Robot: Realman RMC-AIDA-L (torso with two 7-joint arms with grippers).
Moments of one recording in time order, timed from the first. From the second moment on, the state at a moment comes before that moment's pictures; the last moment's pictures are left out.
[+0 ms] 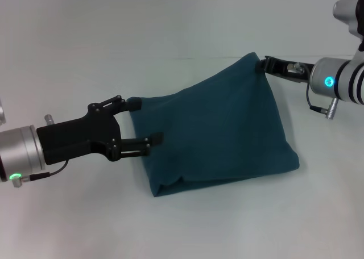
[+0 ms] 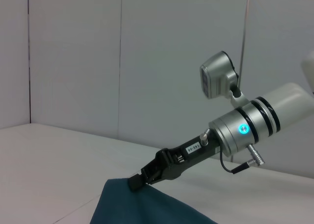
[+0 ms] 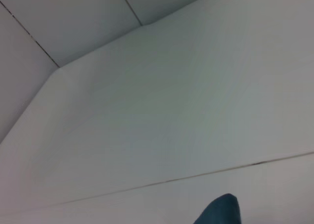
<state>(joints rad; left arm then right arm) -0.52 -2.13 0.62 0.66 1.91 1.54 -1.16 0.88 2.07 -0.73 -0.34 -1.96 -0.64 2.06</state>
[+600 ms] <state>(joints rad) -0.54 -2.14 0.63 0.66 1.91 1.45 -1.24 0.80 2.07 -0.72 -0.40 -1.91 -0.63 2.00</state>
